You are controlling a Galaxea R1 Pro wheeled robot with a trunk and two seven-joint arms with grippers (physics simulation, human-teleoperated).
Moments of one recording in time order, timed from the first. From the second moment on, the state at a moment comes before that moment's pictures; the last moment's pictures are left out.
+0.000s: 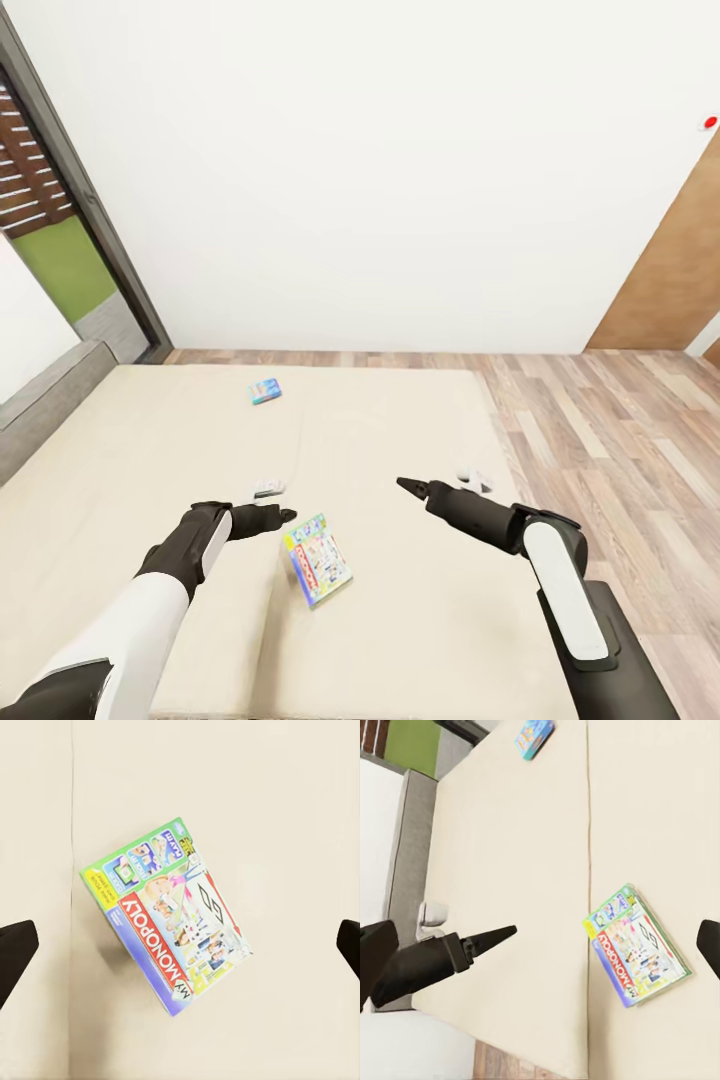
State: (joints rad) left arm -0.79 -0.02 0.20 -0.55 -0.07 0.56 -0.32; right arm -0.39 0.00 0.04 -1.59 -0.85 0.94 -0.05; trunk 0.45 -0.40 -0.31
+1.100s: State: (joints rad) left arm -0.79 -0.02 0.20 -0.55 -0.07 0.56 -0.32; right arm -0.34 -0.13 0.01 -1.58 -0.86 0.78 0.24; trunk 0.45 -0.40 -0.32
